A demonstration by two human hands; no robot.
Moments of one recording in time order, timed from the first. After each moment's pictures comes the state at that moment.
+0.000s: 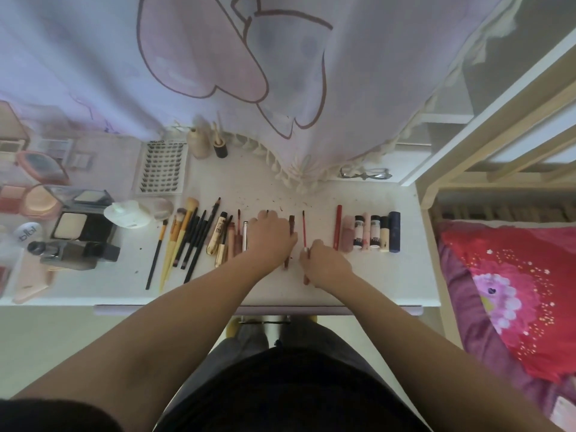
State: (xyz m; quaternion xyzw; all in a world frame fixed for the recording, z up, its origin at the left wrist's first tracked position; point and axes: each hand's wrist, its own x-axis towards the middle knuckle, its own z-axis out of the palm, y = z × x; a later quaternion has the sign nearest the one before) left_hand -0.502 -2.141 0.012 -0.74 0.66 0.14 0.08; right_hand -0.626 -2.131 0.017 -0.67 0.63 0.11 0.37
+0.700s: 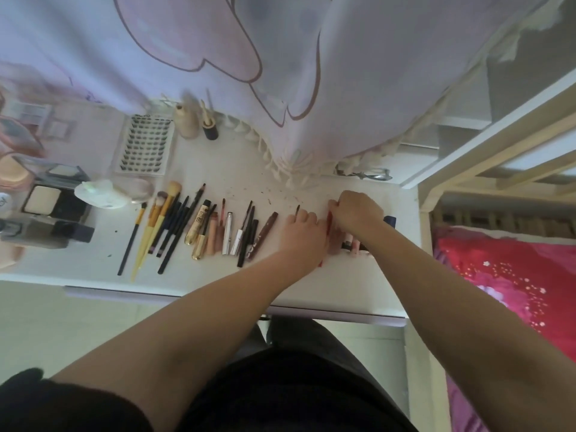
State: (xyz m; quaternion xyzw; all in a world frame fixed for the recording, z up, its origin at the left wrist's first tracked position) left_hand -0.579 -2.159 0.002 -0.68 0.71 0.14 0.03; right_hand -0.667 -2.247 0.026 -0.73 0.64 0.16 0.19
